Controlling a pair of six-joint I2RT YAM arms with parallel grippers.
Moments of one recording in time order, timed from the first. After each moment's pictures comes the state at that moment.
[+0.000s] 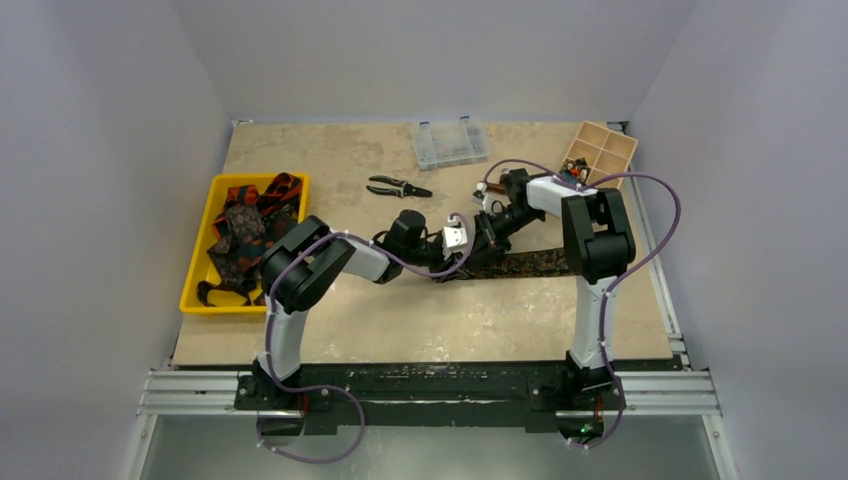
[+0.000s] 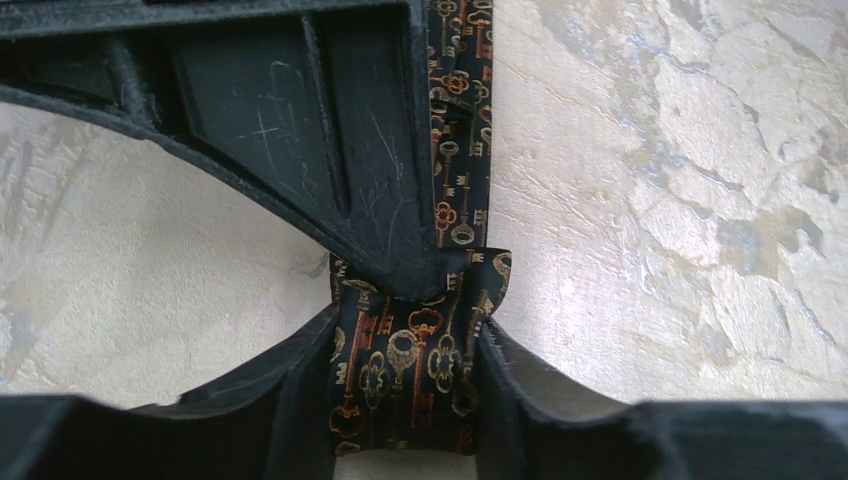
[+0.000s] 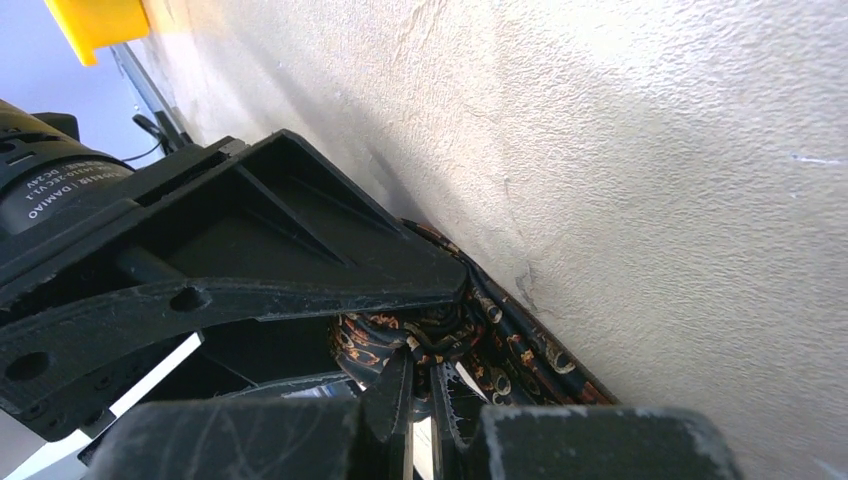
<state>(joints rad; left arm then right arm) -0.71 2.04 0.94 0.62 0.69 0.27 0.23 2.14 1.42 -0.90 -0.84 -0.09</state>
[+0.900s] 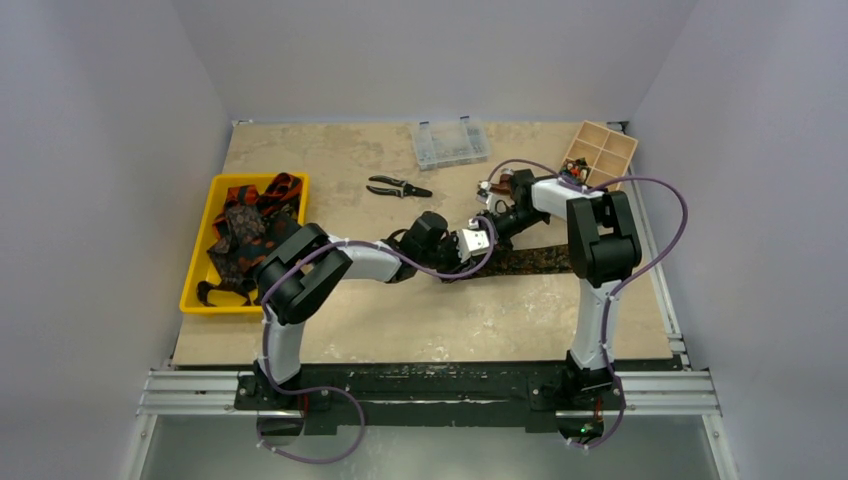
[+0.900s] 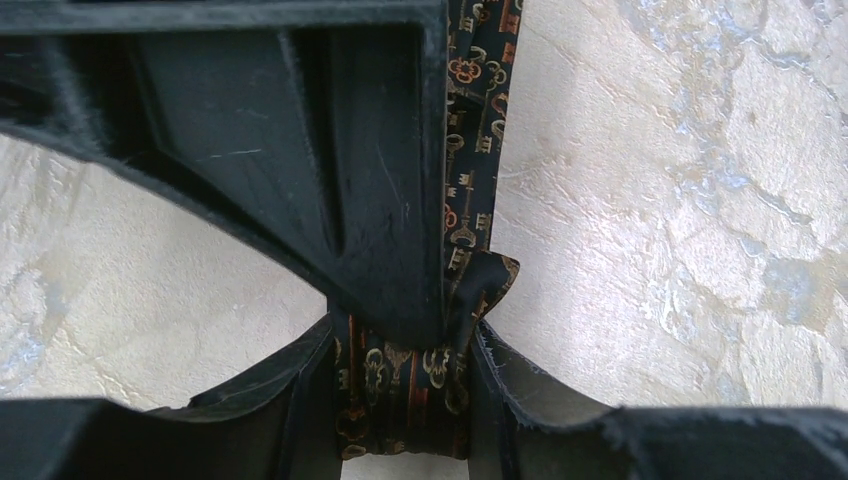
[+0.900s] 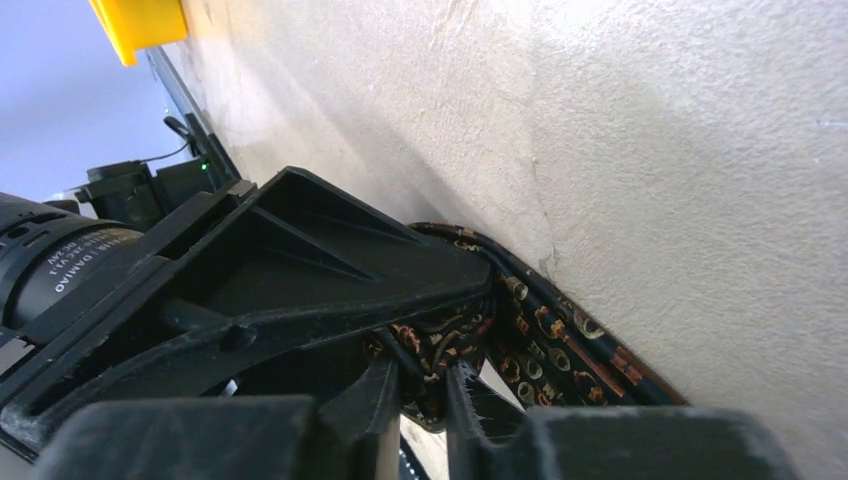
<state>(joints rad) -0.81 1.98 1.03 0.32 0.39 0.33 0.21 2.08 1.36 -0.85 -0.91 -0.09</state>
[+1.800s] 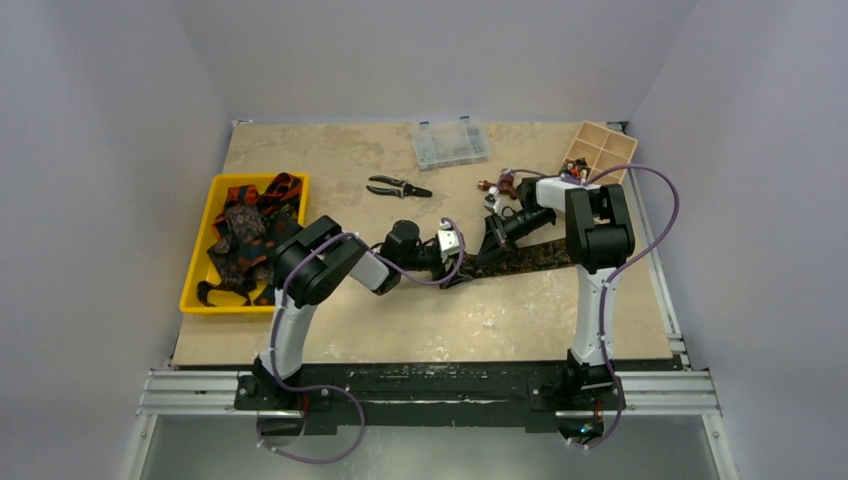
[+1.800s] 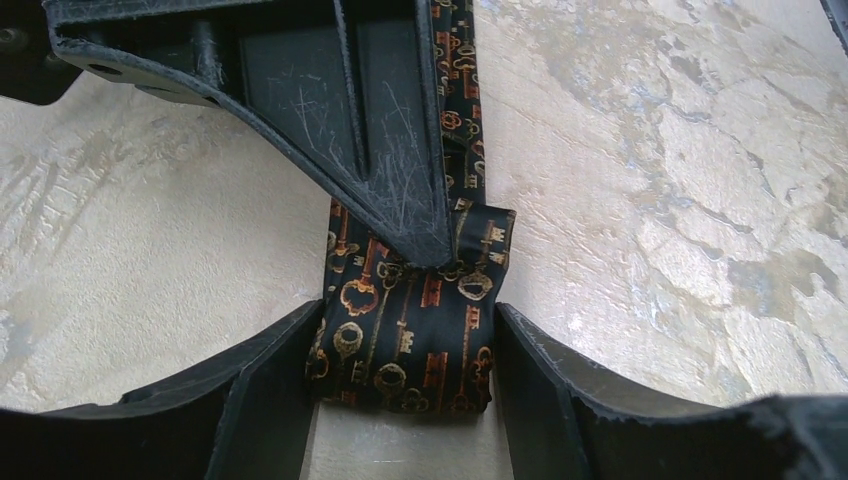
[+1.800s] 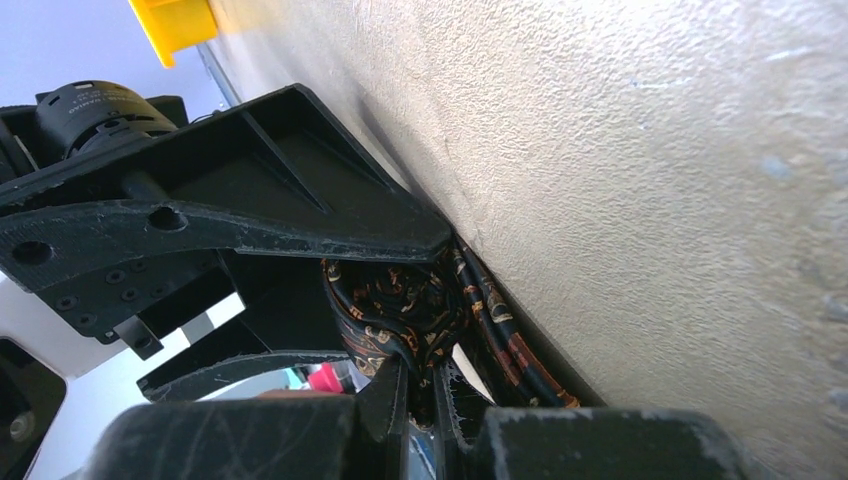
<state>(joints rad) -0.71 2.12 0.87 0.96 0.68 0.14 0.14 2.24 1.45 -1.01 -0.96 -0.17</state>
